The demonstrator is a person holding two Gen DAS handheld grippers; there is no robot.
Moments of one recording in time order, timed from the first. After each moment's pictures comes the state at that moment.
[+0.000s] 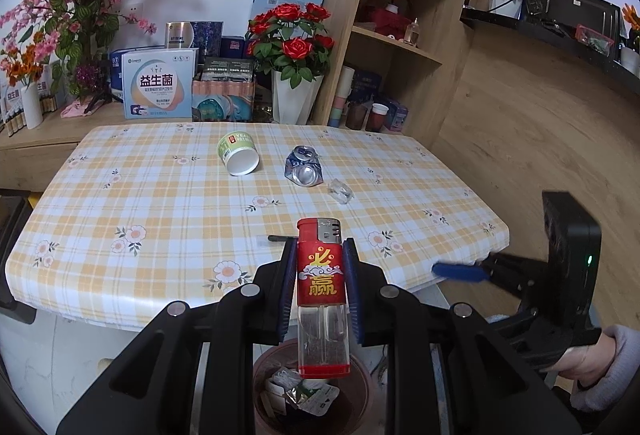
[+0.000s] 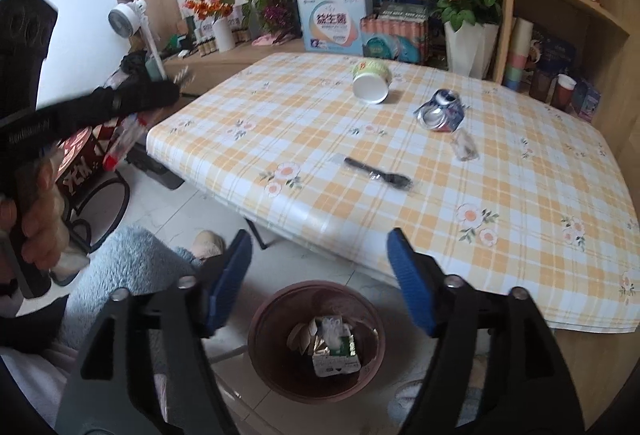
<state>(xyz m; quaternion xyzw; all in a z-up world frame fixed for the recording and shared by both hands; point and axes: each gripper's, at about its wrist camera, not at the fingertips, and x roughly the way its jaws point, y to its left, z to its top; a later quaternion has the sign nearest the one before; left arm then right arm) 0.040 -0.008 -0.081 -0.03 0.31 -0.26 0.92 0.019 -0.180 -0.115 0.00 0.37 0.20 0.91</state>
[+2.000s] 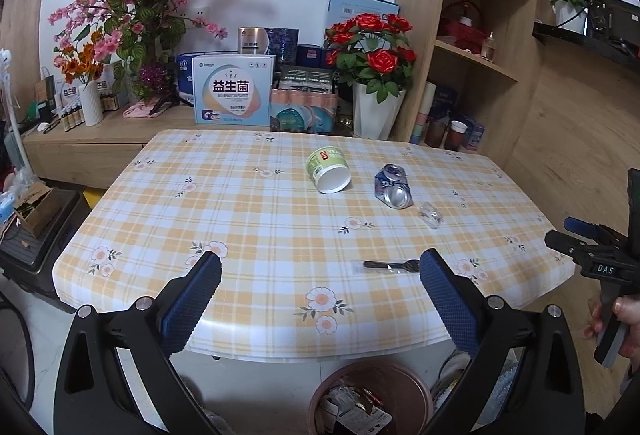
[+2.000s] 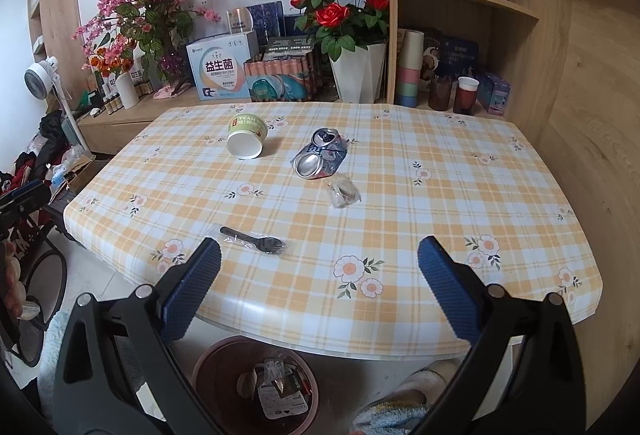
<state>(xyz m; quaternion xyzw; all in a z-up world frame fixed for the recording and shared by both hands) 0.097 0.043 -0.088 -0.02 0.30 -0.13 0.94 0.079 -0.262 -0.090 0.04 0.34 0.04 0.94</state>
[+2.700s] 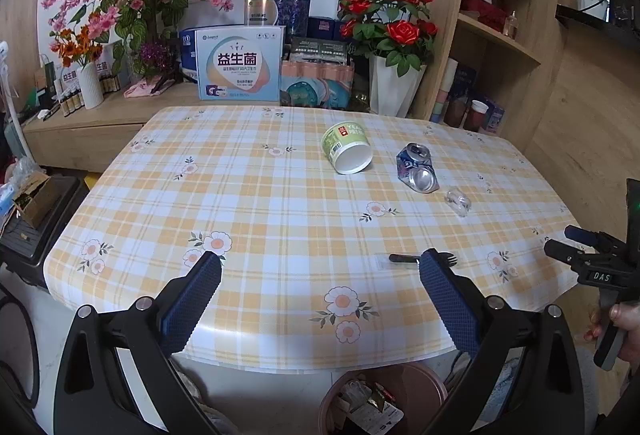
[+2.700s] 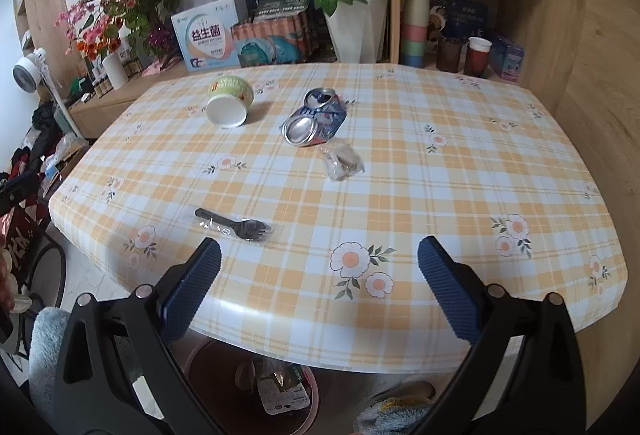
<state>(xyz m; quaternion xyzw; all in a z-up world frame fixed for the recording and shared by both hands) 0.145 0.042 -0.122 -0.01 0.35 -0.11 0.93 0.133 -0.264 -0.148 0.05 0.40 0.05 0.92</state>
